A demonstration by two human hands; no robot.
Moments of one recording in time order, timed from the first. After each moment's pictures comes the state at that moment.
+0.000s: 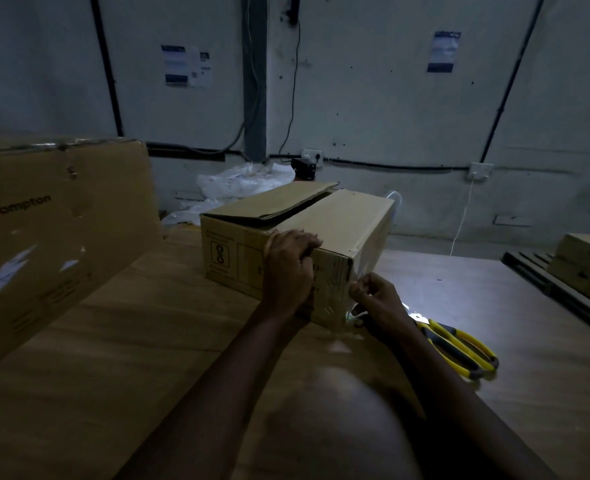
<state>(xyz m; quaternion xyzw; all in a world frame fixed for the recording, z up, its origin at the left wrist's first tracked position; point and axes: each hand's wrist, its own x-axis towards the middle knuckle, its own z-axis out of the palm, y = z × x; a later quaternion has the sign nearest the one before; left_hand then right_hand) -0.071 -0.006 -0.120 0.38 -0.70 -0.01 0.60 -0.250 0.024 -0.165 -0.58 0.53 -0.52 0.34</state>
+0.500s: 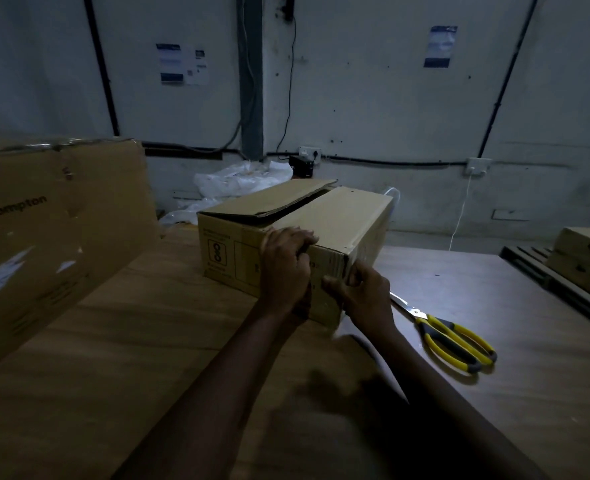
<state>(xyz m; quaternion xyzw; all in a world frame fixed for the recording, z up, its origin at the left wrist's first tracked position) -0.070 -0.006 -0.120 0.37 -0.70 -0.02 0.61 -0.214 0.033 -0.153 -0.64 0.54 -0.55 0.07</state>
